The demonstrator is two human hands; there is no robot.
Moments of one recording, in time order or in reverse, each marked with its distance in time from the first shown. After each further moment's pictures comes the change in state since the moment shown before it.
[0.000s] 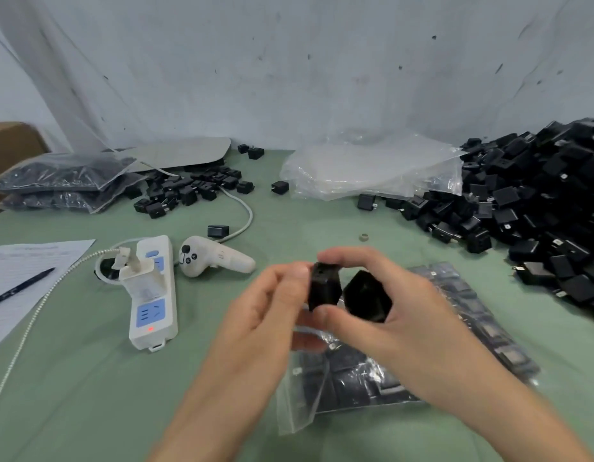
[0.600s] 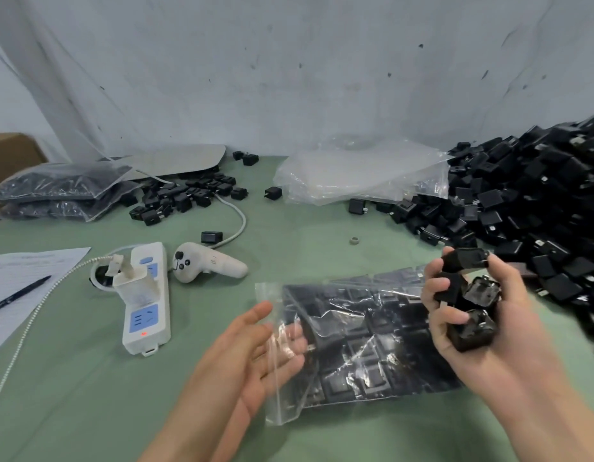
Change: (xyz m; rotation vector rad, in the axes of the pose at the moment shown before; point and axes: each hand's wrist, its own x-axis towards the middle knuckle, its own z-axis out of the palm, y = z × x) left_hand -0.006 -0.031 -0.012 -0.478 0.142 -0.363; right_hand -0.019 0.054 -0.045 1.664 0.440 0.602
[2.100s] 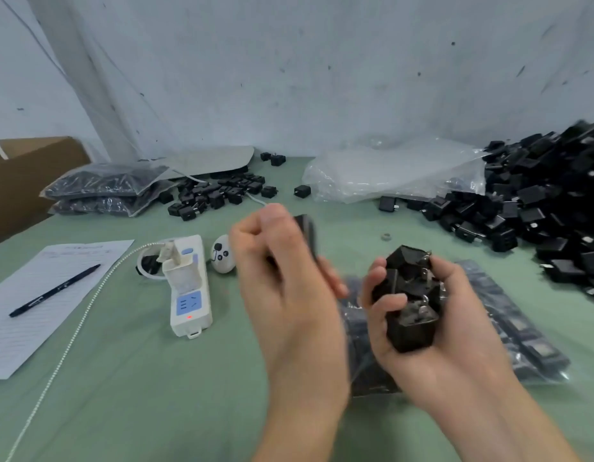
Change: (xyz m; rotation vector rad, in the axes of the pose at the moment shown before) left_hand -0.018 0.021 0.068 0.129 0.246 0.904; right_hand -0.016 0.081 0.052 0.217 -0.036 0.211
